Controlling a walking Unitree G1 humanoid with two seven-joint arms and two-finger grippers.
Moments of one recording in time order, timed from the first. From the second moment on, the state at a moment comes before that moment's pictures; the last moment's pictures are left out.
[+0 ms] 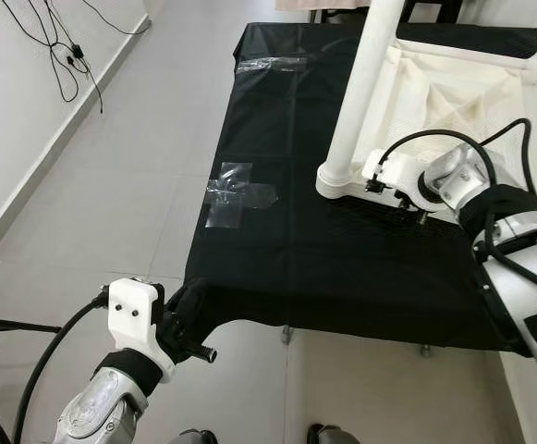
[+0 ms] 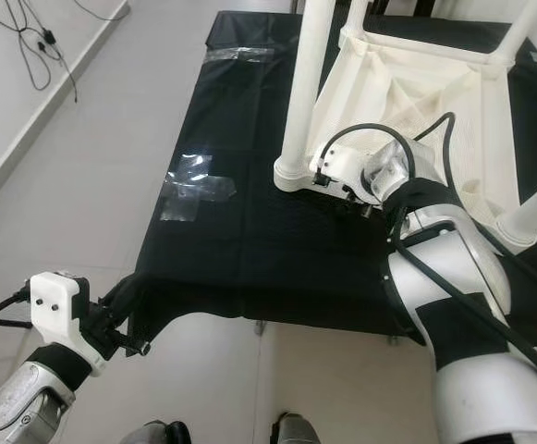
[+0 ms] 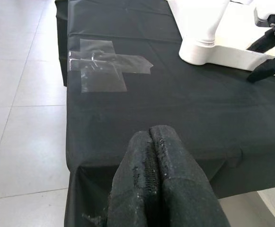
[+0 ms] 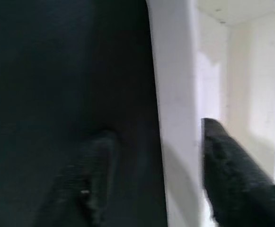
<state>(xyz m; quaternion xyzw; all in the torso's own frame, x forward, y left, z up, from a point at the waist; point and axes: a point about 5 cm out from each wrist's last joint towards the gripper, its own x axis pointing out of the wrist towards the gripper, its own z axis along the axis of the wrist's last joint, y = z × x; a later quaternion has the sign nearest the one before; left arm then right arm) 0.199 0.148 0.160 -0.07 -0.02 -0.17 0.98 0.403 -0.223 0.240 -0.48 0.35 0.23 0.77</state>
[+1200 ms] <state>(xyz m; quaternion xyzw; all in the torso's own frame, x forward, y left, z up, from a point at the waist) 0.198 0.148 0.159 -0.07 -0.01 -0.16 0.98 0.400 -0.128 0.233 -0.54 0.27 0.47 0.64</state>
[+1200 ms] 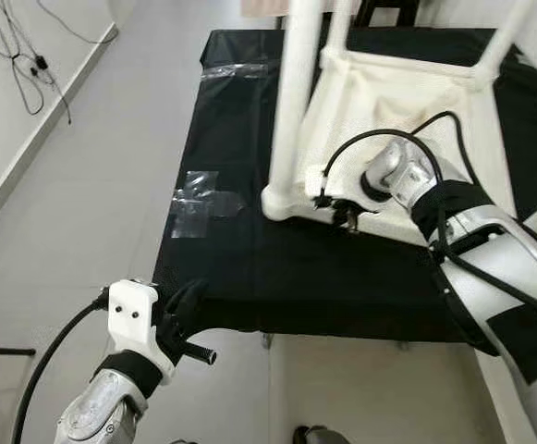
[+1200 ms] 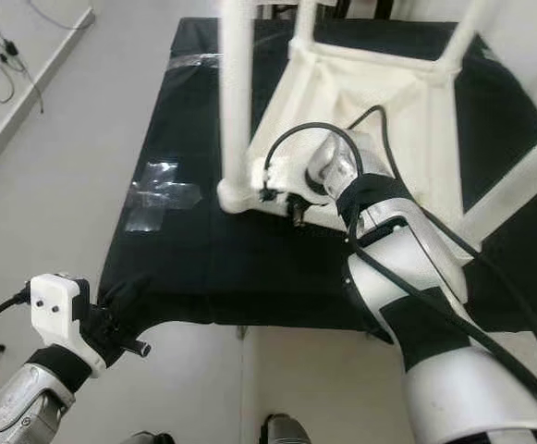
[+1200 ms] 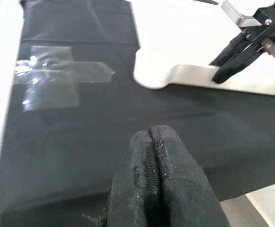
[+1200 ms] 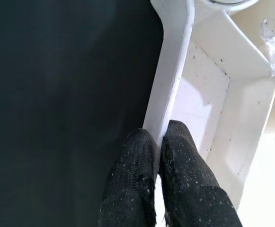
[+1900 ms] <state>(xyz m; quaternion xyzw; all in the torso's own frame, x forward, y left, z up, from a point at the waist) 0.200 0.148 0.162 -0.07 -0.02 -0.17 0.98 0.368 -0.073 0.206 -0.47 0.10 0.66 0.57</state>
